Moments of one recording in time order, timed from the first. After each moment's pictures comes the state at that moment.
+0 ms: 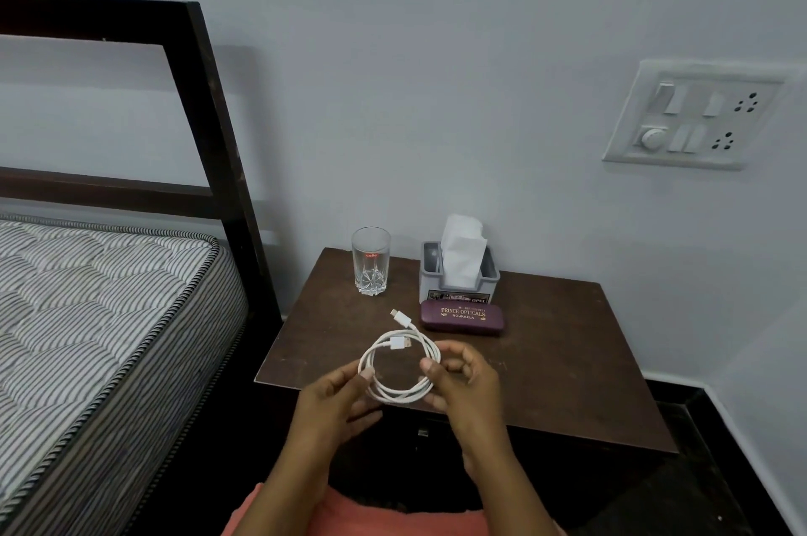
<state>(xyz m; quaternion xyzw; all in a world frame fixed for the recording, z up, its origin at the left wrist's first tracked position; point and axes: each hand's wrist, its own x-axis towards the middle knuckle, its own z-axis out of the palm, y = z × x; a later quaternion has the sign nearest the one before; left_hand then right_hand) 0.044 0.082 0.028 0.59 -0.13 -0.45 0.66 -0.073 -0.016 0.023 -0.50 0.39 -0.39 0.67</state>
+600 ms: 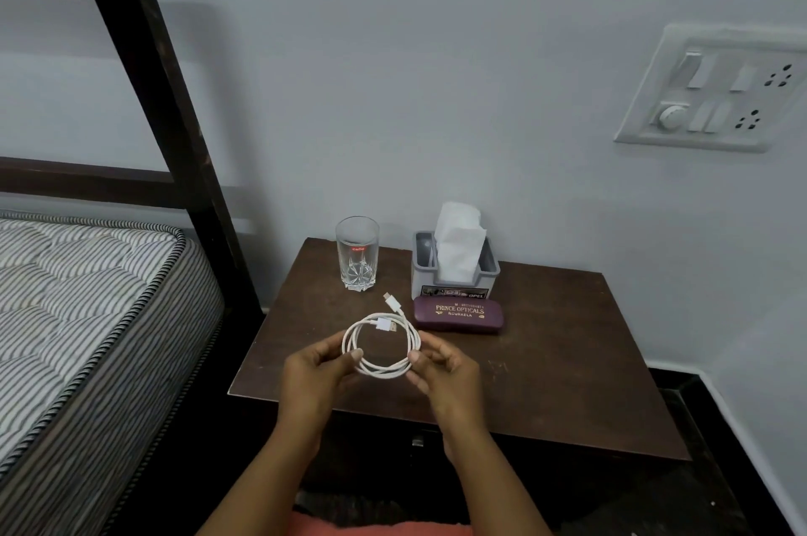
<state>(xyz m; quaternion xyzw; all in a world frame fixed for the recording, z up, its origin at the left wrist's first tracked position) 0.087 0.024 -0.003 0.63 -0.16 -0.38 0.66 -0.033 -0.060 -0.022 -0.44 0.42 -0.37 0.70</state>
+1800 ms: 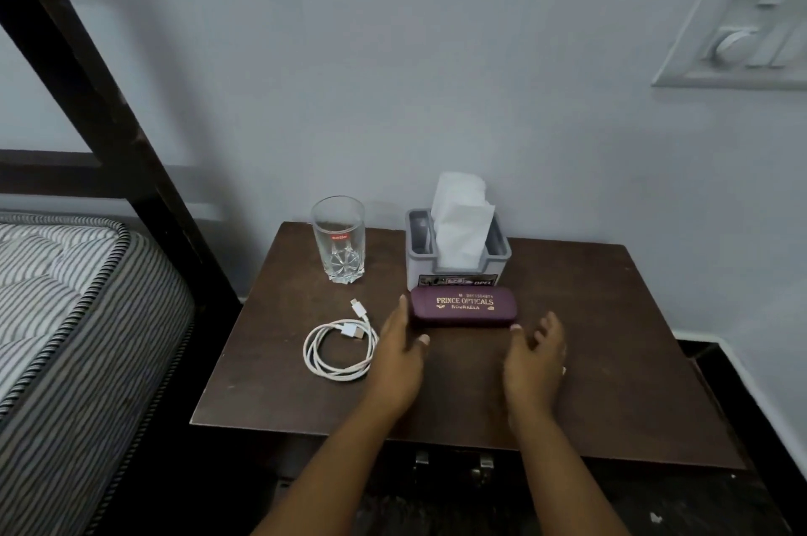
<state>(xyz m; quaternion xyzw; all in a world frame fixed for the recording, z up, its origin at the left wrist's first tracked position) 0.062 -0.078 -0.068 0.70 -0.36 -0.35 0.52 -0.067 -0.158 -0.081 -0.47 0.67 -0.43 0.39</state>
